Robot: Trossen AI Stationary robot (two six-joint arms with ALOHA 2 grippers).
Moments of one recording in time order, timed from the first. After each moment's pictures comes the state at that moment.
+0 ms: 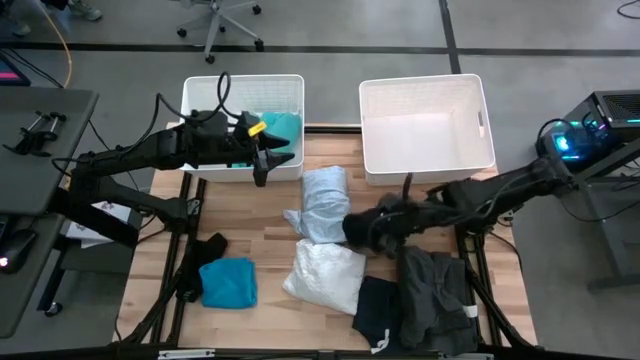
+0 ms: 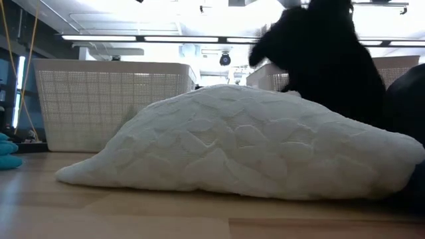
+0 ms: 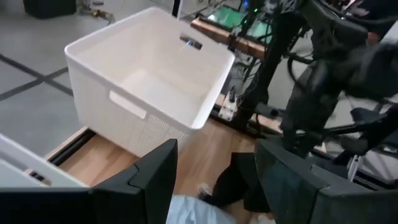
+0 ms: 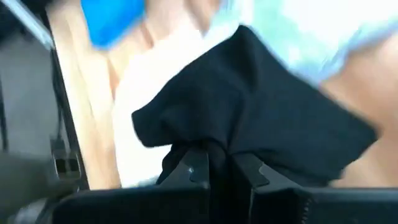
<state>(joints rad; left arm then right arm) 0.15 1.15 1.32 -0.47 -0.11 -0.30 0.30 1.29 1.20 -0.83 0.19 0.77</state>
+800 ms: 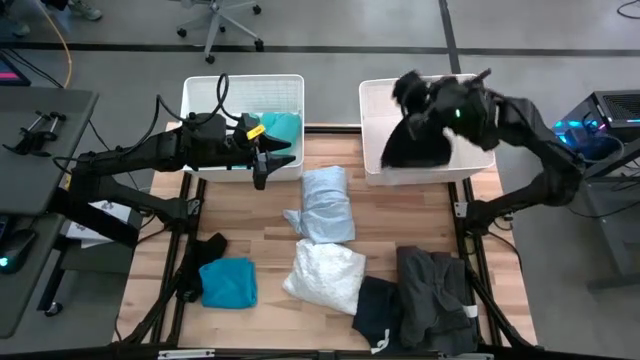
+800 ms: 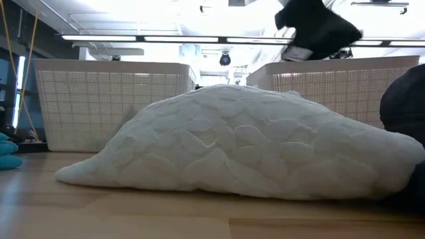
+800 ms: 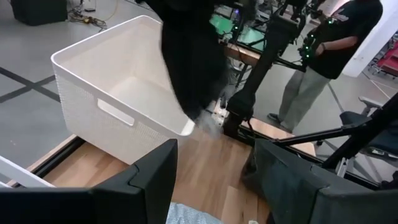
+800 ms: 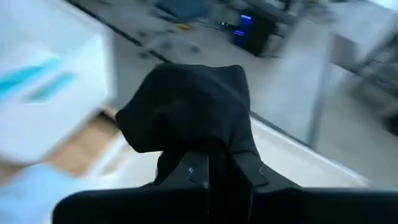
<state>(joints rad) 0.11 1.15 1.32 -0.44 -0.12 -0.31 -0.28 1.29 1.82 -1.24 0.78 0.23</state>
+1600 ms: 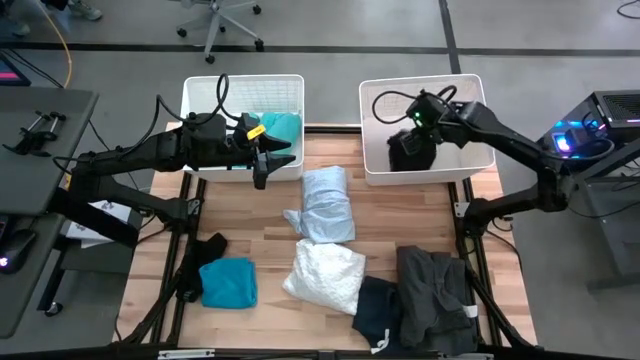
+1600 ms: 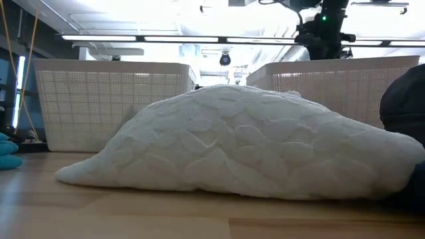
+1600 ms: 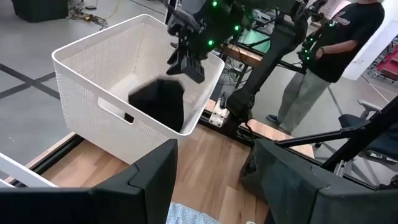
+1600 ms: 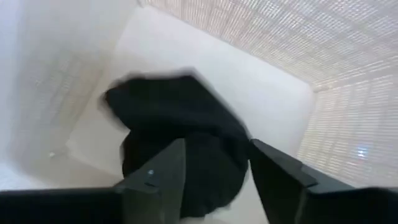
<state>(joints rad) 0.11 1.15 1.32 -0.44 -0.12 -0.33 -0.60 1.29 1.37 -1.24 0.46 0.37</state>
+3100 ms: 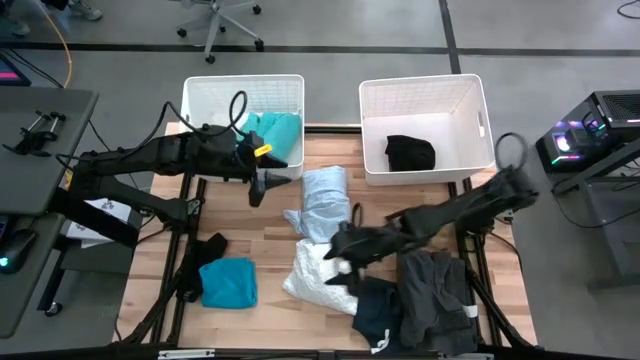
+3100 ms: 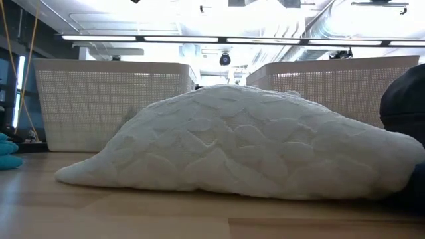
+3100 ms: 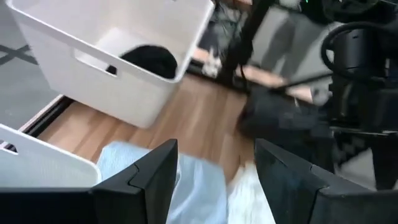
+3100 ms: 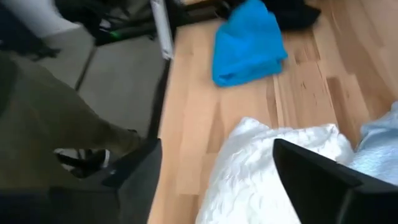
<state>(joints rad) 0.06 1.15 1.32 -0.63 -0.07 -0.27 0.37 1.67 1.45 -0.43 0.02 0.43</state>
